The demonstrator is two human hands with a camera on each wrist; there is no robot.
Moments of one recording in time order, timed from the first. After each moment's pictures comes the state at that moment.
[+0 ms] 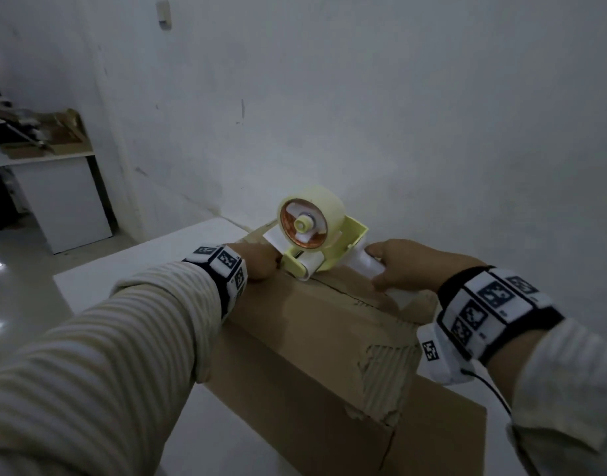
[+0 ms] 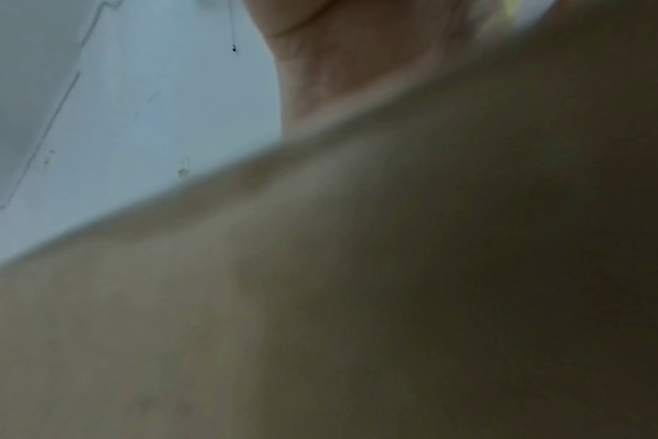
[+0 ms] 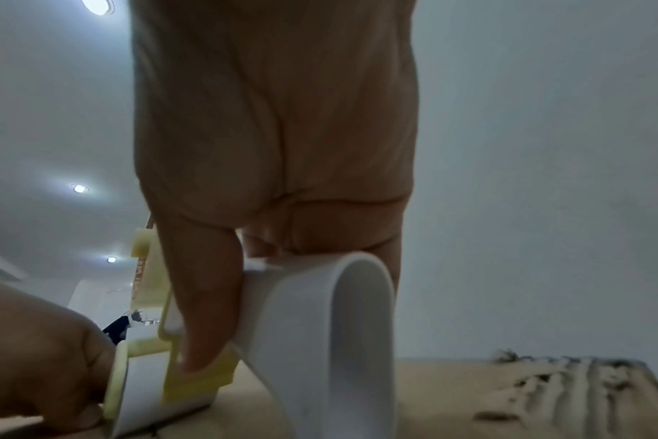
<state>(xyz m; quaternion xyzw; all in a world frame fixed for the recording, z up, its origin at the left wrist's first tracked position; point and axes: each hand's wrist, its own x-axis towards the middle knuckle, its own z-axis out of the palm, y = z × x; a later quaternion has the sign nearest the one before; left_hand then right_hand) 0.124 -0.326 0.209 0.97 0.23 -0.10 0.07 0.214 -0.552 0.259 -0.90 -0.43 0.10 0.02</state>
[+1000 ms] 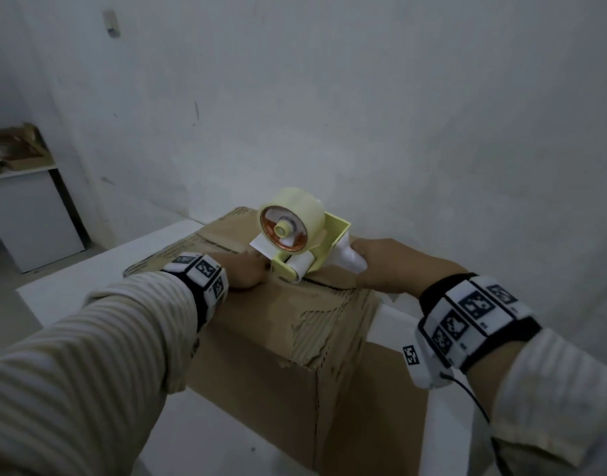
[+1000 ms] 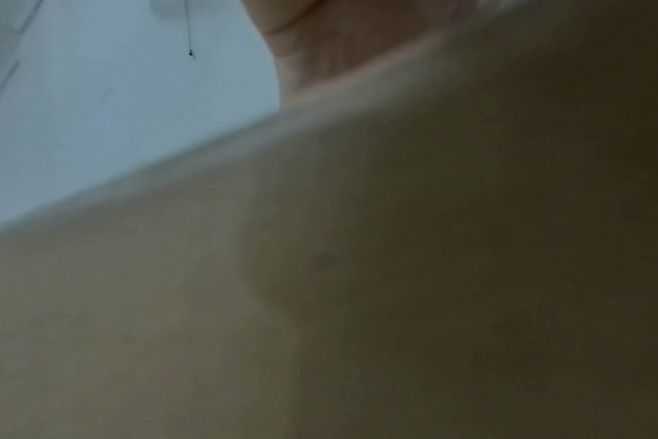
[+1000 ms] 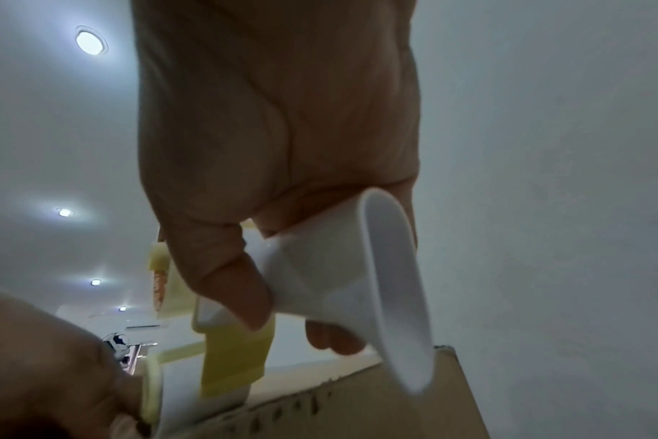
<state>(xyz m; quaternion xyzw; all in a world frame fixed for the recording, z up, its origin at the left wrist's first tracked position) 0.120 -0.420 0.208 0.97 0.19 -0.17 0.03 0.191 -0.646 0.250 -0.91 -0.40 0.08 0.07</state>
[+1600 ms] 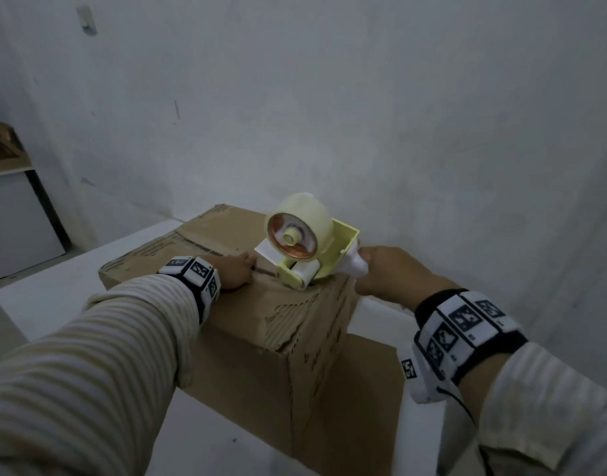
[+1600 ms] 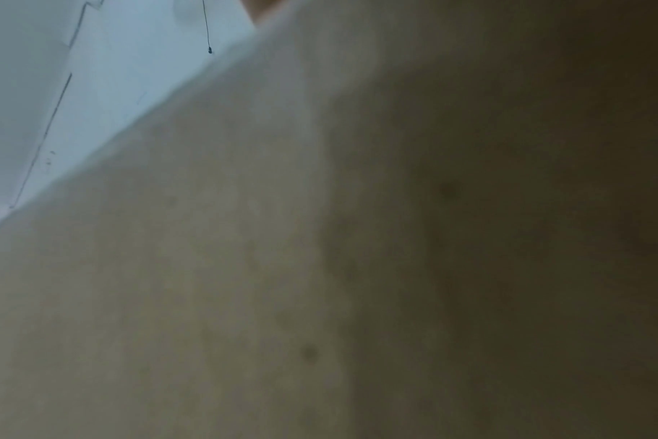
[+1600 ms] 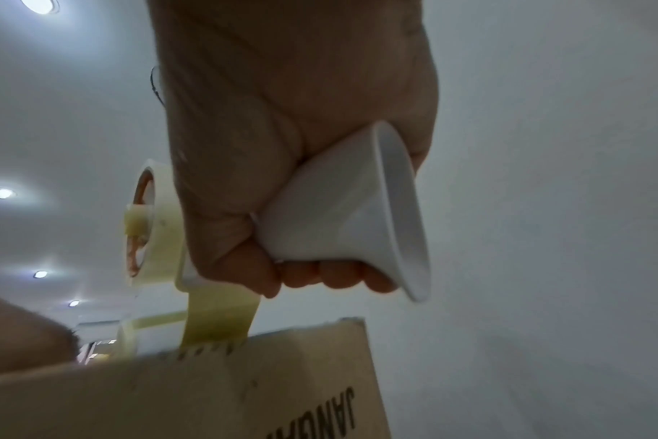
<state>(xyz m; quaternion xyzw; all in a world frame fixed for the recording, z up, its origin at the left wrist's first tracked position) 0.127 -0.447 0.201 0.96 0.21 -0.20 0.03 0.188 -0.691 0.231 -0.94 -0.34 0.05 0.08</state>
